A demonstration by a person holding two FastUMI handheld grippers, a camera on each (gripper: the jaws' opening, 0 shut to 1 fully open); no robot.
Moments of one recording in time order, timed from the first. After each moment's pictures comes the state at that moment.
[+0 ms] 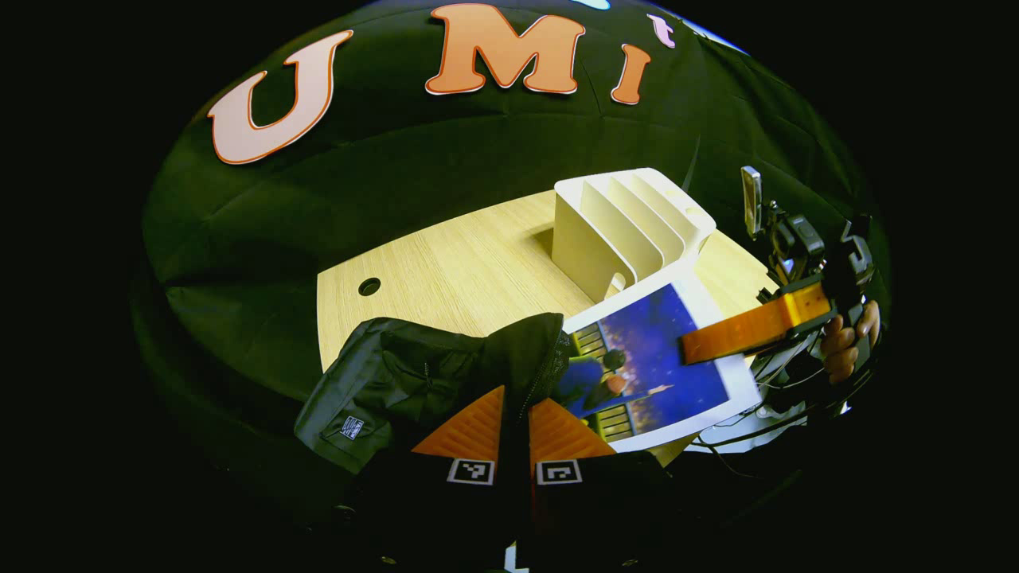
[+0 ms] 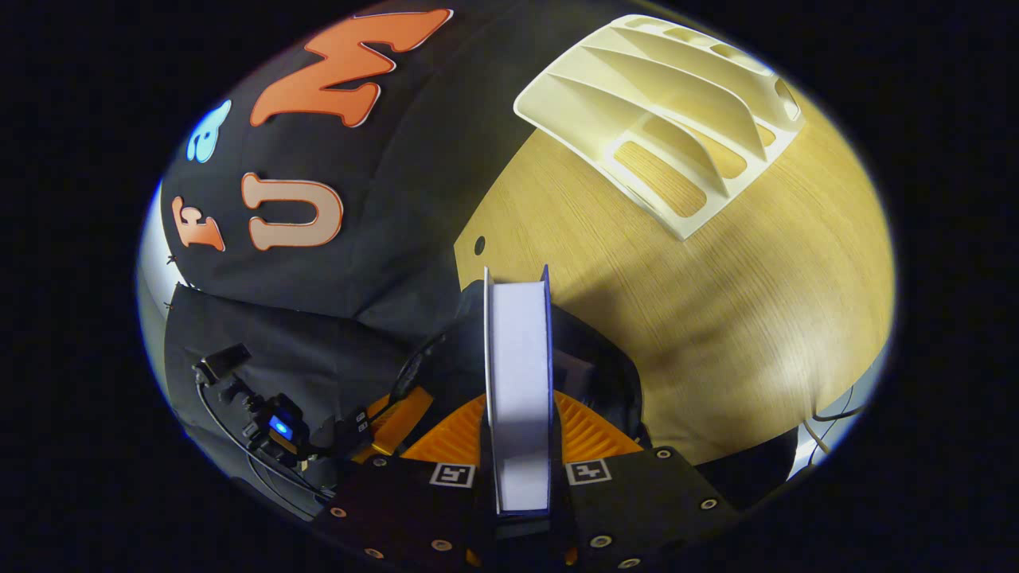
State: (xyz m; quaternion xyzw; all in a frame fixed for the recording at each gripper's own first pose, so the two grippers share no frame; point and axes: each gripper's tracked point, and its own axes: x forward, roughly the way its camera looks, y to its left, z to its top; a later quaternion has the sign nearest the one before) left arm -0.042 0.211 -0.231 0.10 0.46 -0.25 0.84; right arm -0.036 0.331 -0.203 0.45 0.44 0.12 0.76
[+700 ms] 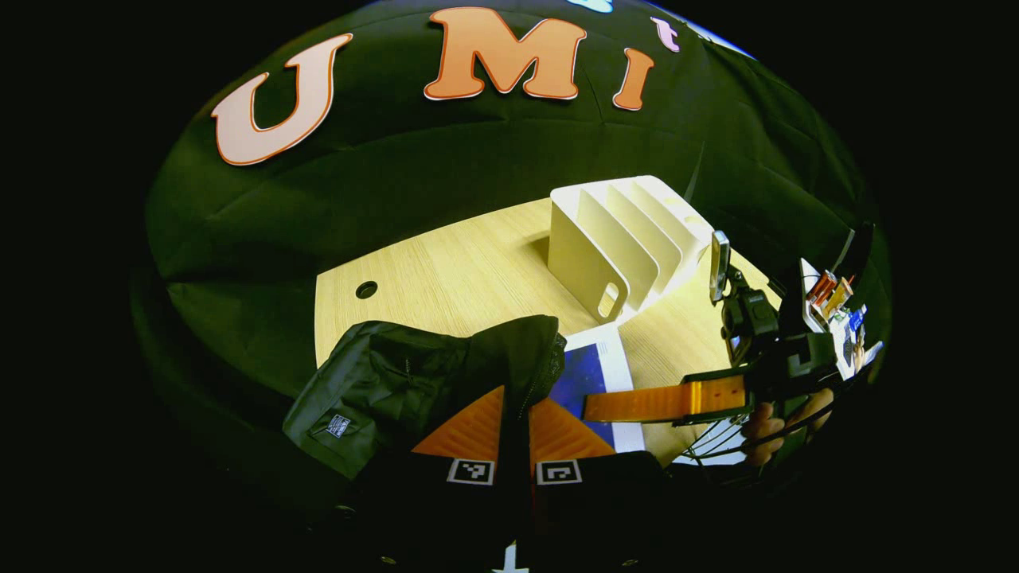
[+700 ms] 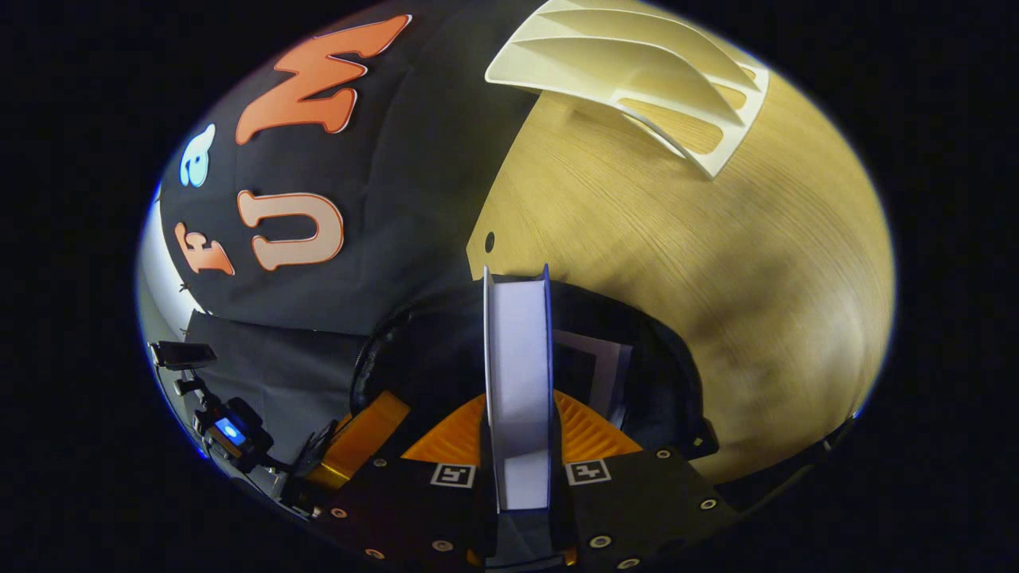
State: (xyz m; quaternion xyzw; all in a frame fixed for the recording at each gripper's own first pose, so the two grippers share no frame) left arm -0.046 0.190 -0.226 0.09 0.46 -0.24 0.85; right arm -0.013 0.392 -0.246 0.52 0.40 0.14 0.74
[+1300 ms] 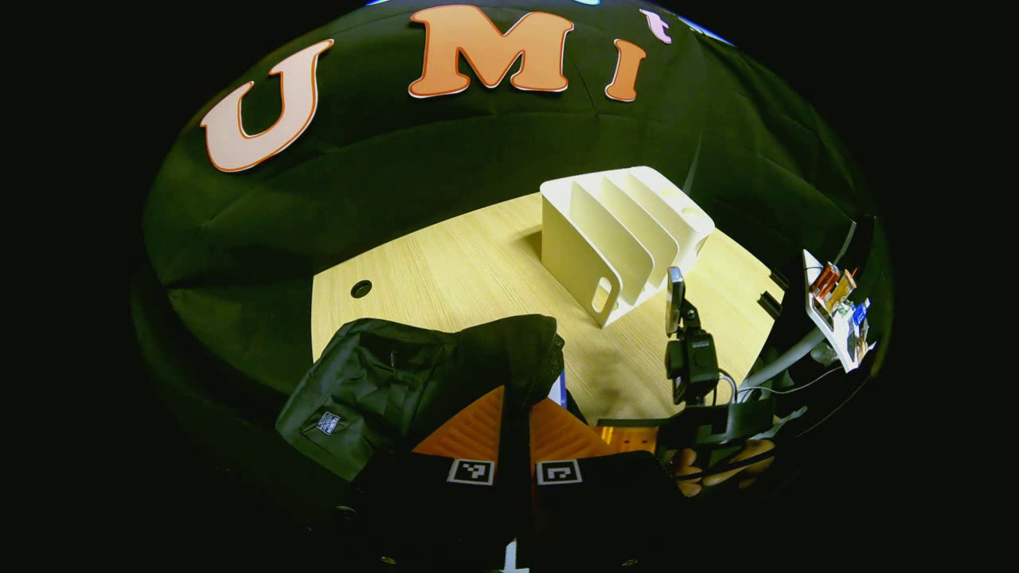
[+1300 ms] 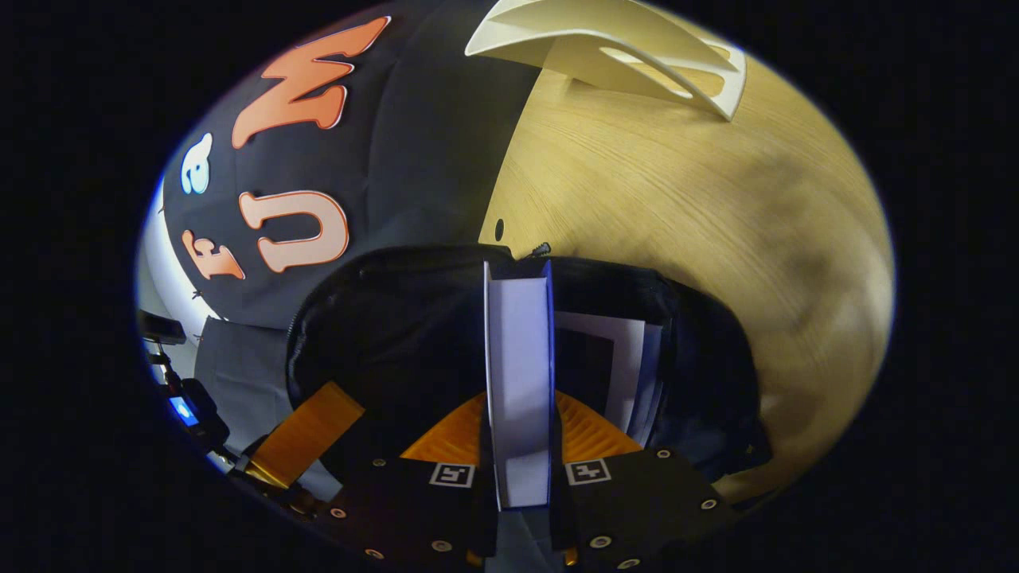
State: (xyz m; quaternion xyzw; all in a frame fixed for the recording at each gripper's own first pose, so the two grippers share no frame) left arm -0.054 0.173 -0.233 0.11 0.47 -0.24 0.84; right arm -0.004 0.442 -0.282 0.55 0.38 0.17 0.72
